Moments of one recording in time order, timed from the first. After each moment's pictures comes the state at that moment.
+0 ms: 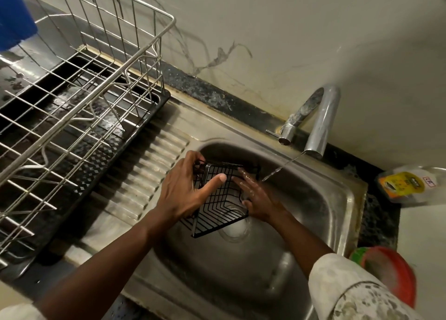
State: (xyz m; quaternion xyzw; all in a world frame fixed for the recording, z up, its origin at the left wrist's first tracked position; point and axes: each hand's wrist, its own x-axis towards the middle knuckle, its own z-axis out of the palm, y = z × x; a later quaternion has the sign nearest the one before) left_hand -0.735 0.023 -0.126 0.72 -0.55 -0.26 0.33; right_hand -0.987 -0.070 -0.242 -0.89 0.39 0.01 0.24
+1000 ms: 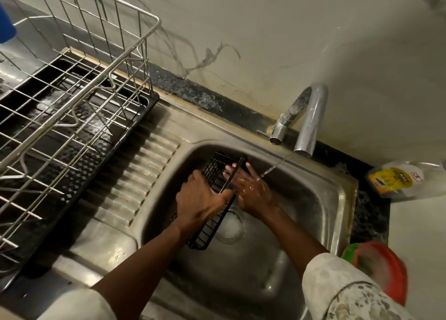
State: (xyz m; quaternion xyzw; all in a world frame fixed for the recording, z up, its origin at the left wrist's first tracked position) left_hand -0.794 0.005 -0.149 0.82 -0.45 -0.31 0.14; right_hand -0.974 -0.081 -0.235 -0.94 0.31 -0.04 0.11
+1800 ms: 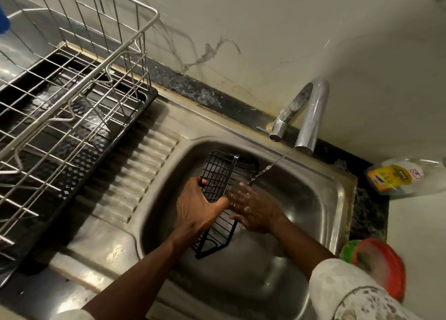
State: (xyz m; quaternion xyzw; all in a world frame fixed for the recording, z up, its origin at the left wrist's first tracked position) left_hand -0.798 0.038 -0.173 0.79 -0.41 -0.35 0.28; right_hand -1.005 -0.051 -0.244 -0.96 0.23 0.11 0.09
